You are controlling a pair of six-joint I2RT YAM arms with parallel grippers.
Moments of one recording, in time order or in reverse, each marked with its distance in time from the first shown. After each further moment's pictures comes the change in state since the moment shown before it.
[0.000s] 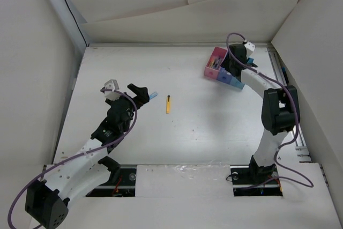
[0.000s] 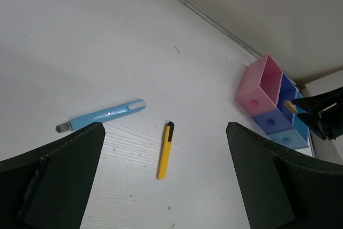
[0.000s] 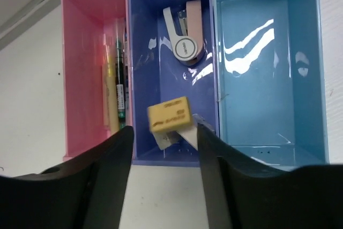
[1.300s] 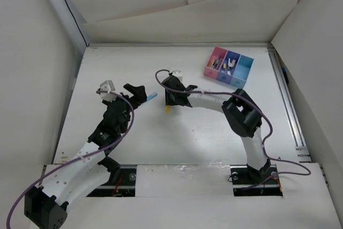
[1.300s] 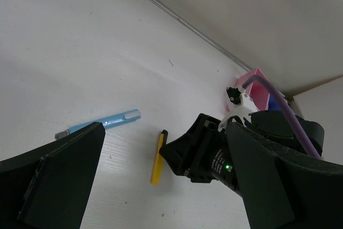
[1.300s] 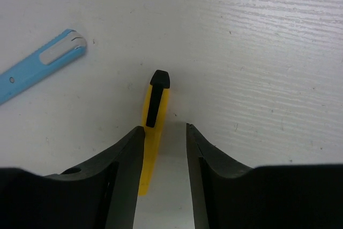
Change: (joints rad) left arm 0.000 -0.061 0.000 -0.002 -0.024 0.002; right arm 0.632 0.217 0.094 -0.114 -0.064 -0.011
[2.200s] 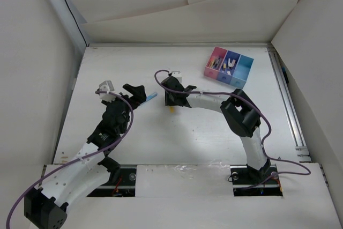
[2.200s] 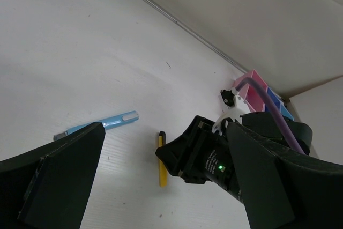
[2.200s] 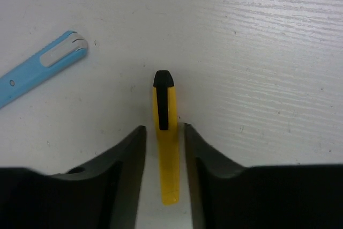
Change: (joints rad) left arm 0.000 -0.012 0.000 -0.002 0.000 0.000; right arm 0.007 0.018 0.012 0.006 0.010 0.022
